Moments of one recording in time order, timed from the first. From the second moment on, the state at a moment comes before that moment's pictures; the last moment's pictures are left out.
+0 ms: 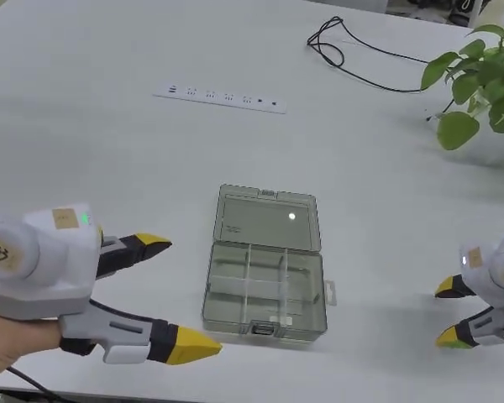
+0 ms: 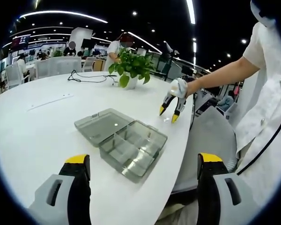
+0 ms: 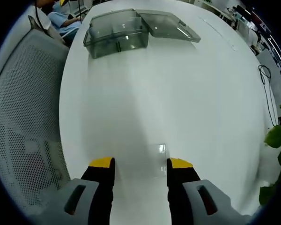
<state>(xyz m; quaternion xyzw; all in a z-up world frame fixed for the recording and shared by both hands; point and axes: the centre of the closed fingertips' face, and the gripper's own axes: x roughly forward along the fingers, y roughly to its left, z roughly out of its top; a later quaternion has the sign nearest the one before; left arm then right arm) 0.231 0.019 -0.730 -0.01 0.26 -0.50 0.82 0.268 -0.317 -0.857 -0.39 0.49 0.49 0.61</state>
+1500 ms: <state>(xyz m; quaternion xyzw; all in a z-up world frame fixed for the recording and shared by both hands) 0.235 0.015 -0.708 -0.01 0.25 -0.51 0.82 0.273 -0.246 -0.772 -0.40 0.39 0.48 0.68</state>
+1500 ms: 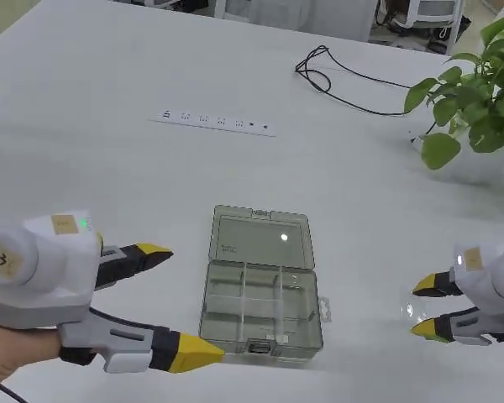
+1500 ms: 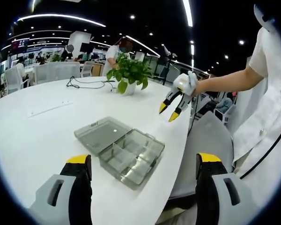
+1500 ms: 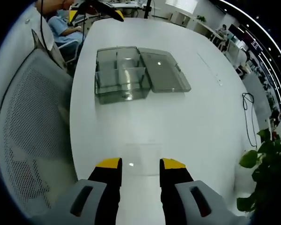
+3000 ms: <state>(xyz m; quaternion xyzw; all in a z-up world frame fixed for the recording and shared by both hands) 0.239 -0.073 -0.651 -0.26 0.28 -0.51 0.77 0.235 -0.100 -0.659 -0.46 0.22 0.48 0.71</state>
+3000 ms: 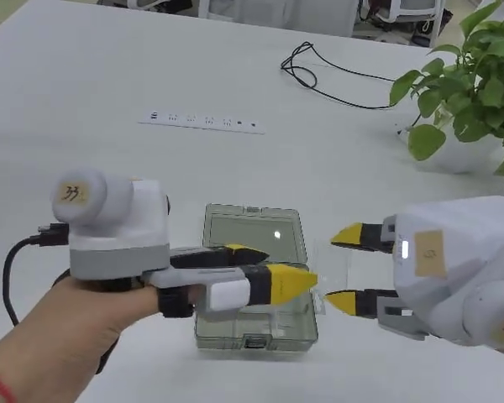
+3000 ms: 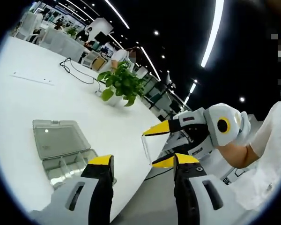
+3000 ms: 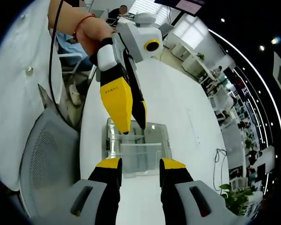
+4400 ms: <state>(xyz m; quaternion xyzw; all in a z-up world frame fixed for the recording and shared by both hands) 0.226 -0.085 -0.657 -0.30 0.32 -0.53 0.72 0.226 -0.080 -0.653 -0.47 0.20 0.50 0.70</state>
